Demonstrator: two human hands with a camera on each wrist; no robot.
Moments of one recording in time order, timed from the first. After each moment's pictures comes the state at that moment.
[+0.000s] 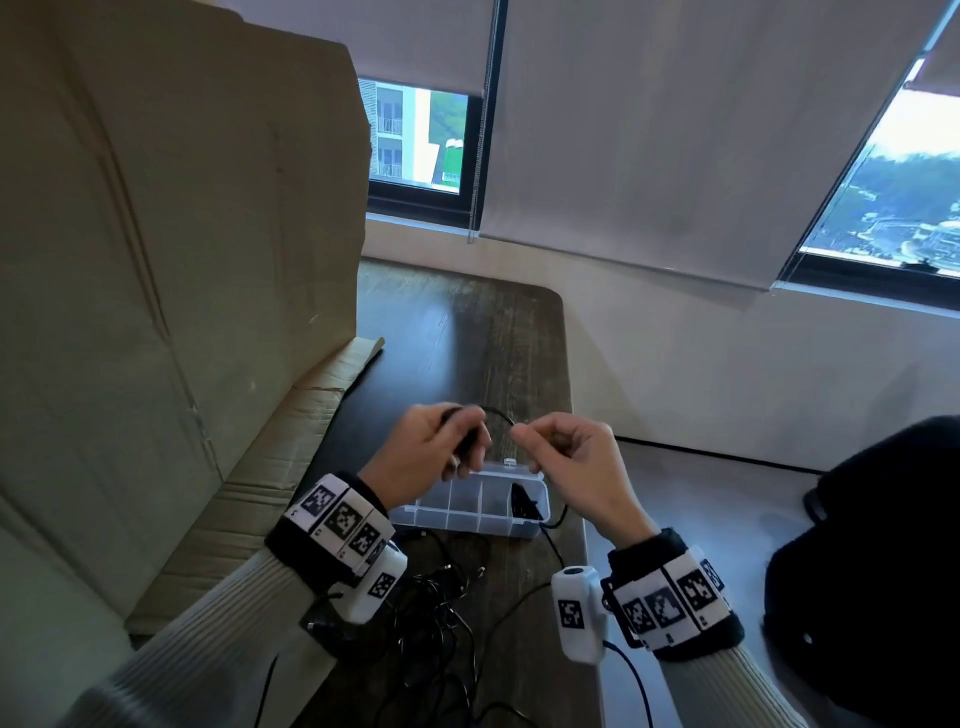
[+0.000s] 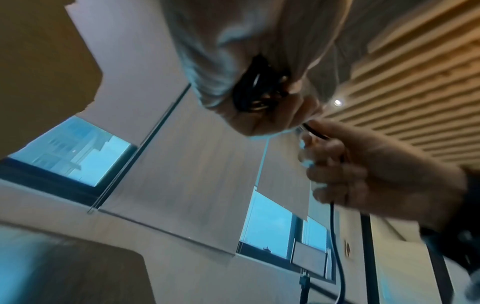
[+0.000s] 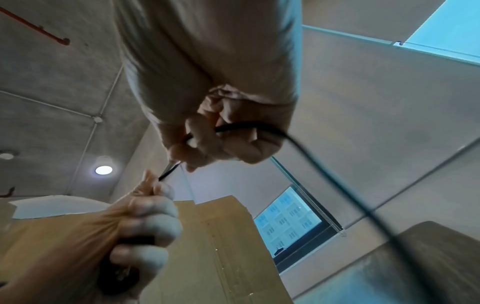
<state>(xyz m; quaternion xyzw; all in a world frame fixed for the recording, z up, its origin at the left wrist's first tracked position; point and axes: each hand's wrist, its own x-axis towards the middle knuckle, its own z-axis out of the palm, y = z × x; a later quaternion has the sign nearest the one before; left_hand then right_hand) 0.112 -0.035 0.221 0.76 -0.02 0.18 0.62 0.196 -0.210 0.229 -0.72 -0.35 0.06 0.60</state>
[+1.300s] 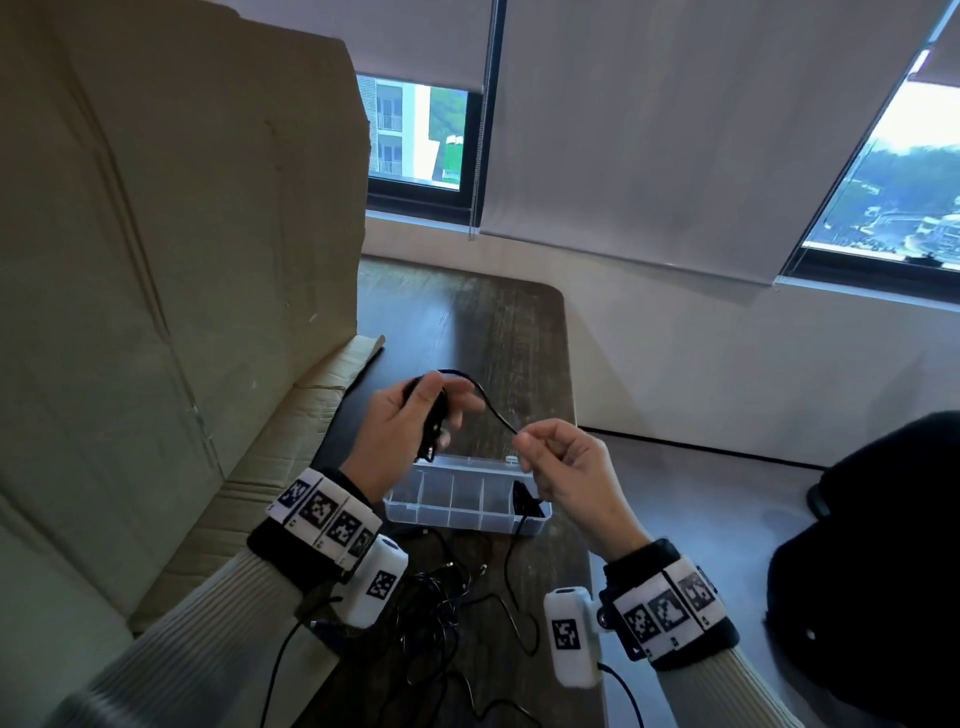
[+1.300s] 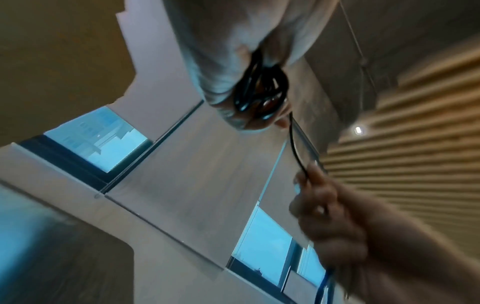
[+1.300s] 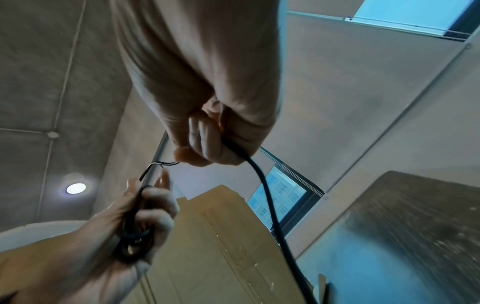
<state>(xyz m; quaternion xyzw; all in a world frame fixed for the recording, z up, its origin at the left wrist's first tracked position) 0.108 -0.030 0.228 0.63 0.01 0.26 0.73 0.193 -0.207 0.213 -0.65 -0.29 0.17 0.68</state>
